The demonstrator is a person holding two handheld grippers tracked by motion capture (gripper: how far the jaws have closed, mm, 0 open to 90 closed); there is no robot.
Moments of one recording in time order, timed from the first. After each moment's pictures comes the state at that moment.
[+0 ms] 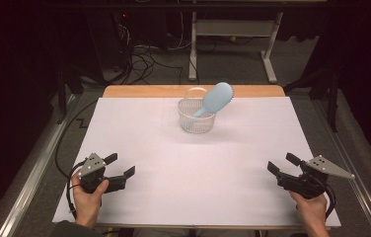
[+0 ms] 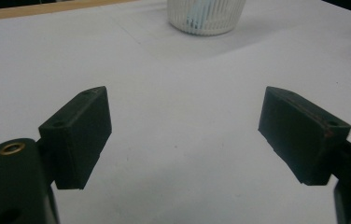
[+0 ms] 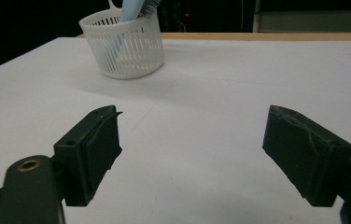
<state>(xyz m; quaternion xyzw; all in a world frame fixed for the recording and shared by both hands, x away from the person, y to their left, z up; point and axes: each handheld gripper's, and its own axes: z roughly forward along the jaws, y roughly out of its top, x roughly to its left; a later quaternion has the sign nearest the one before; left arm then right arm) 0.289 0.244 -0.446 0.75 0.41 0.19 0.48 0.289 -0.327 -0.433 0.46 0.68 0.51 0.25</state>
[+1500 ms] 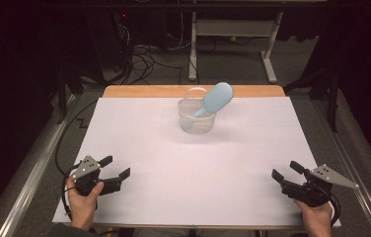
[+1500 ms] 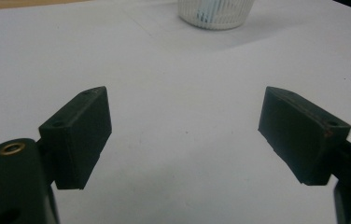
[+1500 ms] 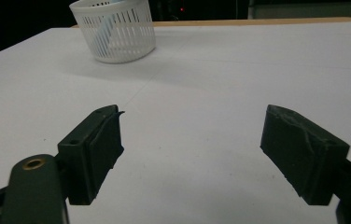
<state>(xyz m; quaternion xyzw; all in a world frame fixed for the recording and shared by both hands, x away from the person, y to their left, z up) 0.283 0.257 -0.451 0.74 0.43 0.19 0.48 0.274 -0.341 -0.450 0.47 0.68 0.50 0.25</state>
